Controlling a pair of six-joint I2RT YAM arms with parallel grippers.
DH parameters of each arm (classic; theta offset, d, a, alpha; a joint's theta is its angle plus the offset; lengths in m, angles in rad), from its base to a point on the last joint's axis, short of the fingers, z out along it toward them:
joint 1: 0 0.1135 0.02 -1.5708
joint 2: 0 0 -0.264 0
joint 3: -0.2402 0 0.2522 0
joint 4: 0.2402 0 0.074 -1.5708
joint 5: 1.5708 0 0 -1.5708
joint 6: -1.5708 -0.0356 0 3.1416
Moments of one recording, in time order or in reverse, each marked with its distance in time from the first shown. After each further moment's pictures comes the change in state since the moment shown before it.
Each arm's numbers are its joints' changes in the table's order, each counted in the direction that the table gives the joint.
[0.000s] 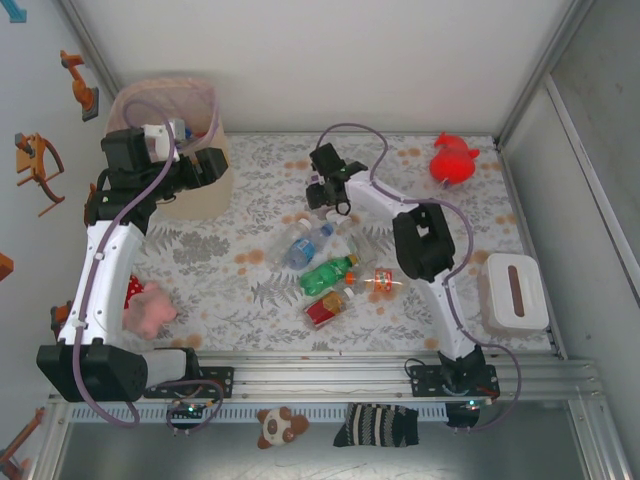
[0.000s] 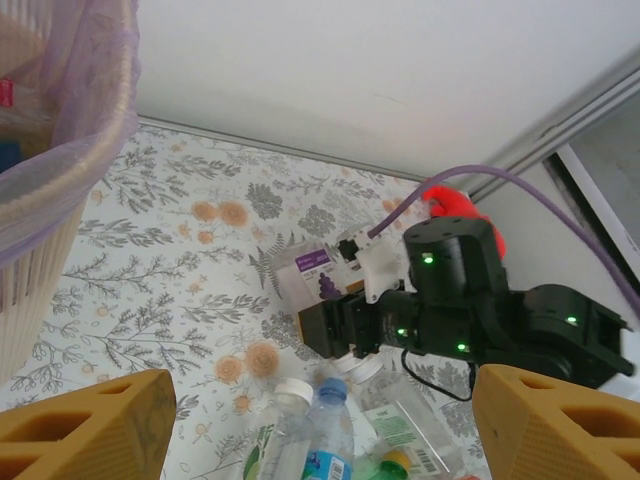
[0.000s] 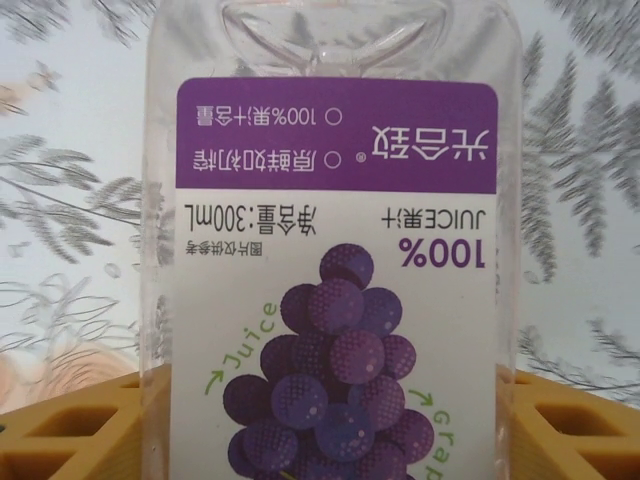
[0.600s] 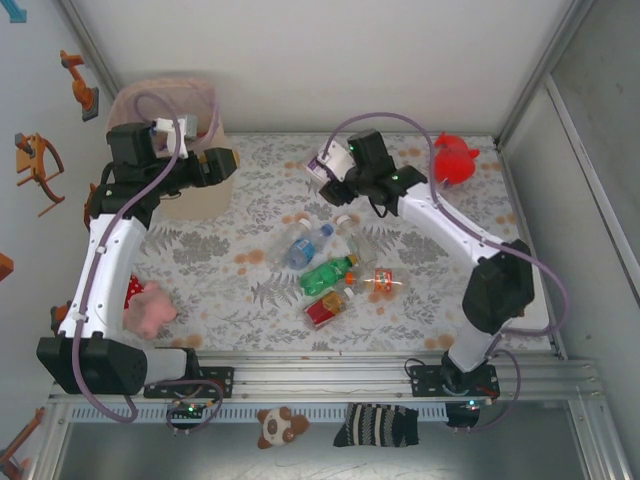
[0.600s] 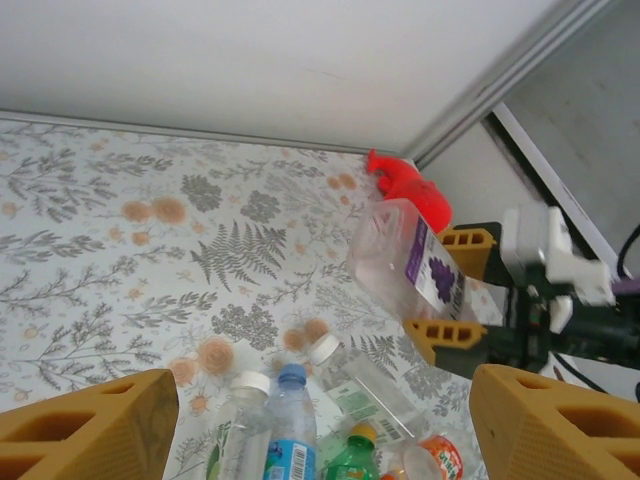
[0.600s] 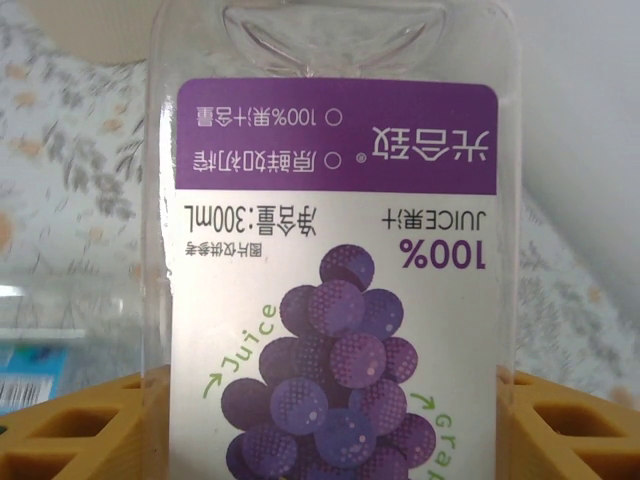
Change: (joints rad) left arm -0.037 0.039 -0.056 0.025 0.118 -0.067; right arm 0.004 -0.637 0.441 -0.145 -0.181 0.666
